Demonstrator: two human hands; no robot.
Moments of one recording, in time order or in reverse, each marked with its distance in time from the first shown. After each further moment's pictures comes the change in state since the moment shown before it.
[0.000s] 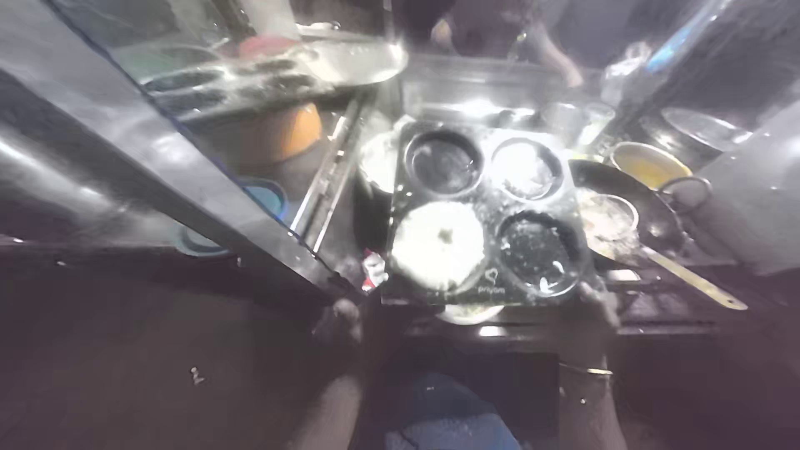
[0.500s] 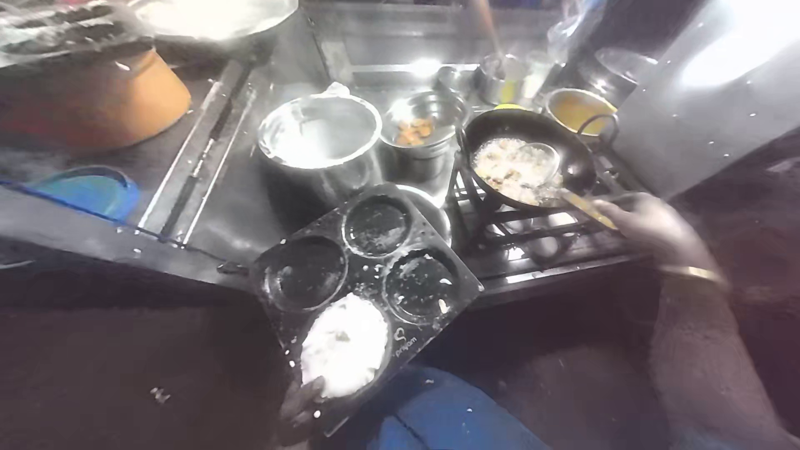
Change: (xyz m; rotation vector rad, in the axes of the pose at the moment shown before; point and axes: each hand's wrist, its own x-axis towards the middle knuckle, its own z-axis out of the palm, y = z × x) left_hand -0.151 -0.066 0.018 0.313 0.499 -0.191; right_hand 0.117 -0.214 -0.161 -1.831 0.050 0.397
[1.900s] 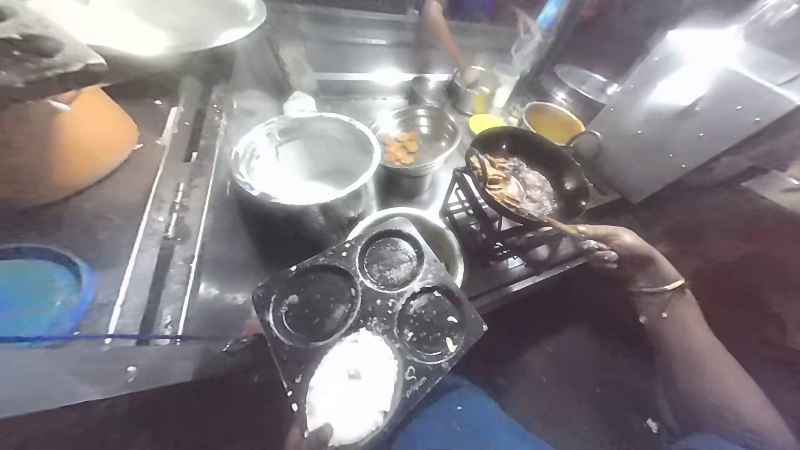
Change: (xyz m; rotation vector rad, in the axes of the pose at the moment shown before) left_hand 0.114 0.027 -0.059 0.235 -0.249 -0.245; right_hand -0.017 -0.083 0.043 1.118 -0.632 0.268
